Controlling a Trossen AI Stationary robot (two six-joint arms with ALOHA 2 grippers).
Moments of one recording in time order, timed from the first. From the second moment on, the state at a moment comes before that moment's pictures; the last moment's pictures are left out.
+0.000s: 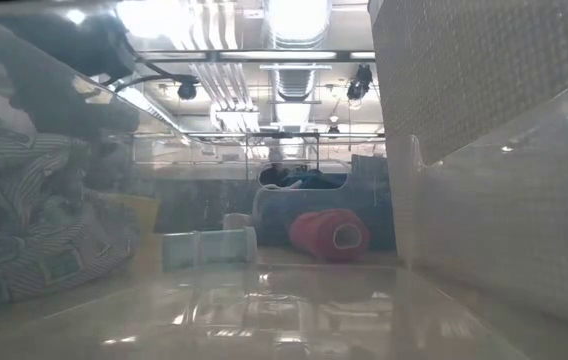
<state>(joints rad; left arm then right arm) -0.03 1.13 0.52 -0.68 -0.38 -0.52 -0.66 0.06 0.01 0.24 0.35 -0.16</state>
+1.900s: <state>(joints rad) -0.08 1.16 0.70 -0.15 -0.10 0.25 -0.66 0.06 0.01 0.24 0.35 -0.16</state>
